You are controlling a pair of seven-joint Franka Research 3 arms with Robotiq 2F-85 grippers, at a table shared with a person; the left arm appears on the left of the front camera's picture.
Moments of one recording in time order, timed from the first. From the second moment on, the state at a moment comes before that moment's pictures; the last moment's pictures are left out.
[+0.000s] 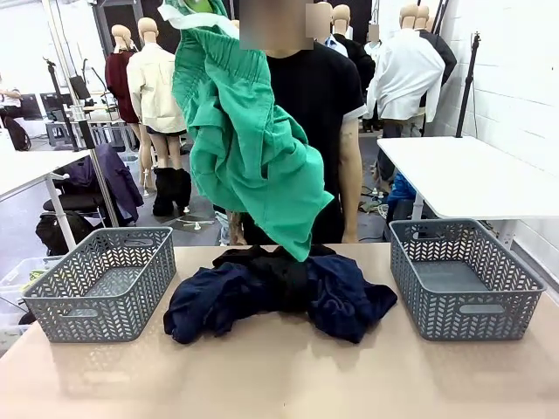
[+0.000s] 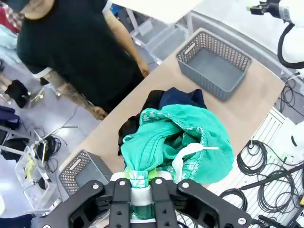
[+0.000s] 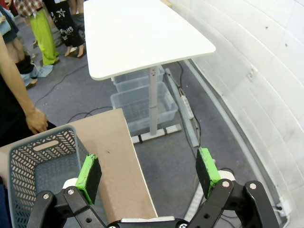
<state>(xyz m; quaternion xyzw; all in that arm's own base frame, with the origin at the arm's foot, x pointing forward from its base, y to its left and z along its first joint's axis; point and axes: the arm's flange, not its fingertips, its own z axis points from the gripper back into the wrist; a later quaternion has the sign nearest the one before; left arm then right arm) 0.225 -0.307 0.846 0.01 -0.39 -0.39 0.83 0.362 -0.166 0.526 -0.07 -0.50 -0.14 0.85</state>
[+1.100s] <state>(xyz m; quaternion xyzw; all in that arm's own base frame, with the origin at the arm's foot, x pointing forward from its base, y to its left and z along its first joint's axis) 0.220 -0.309 0.848 0.01 -0.39 -0.39 0.83 0.362 -0.166 0.526 -0.07 -0.50 -0.14 0.85</state>
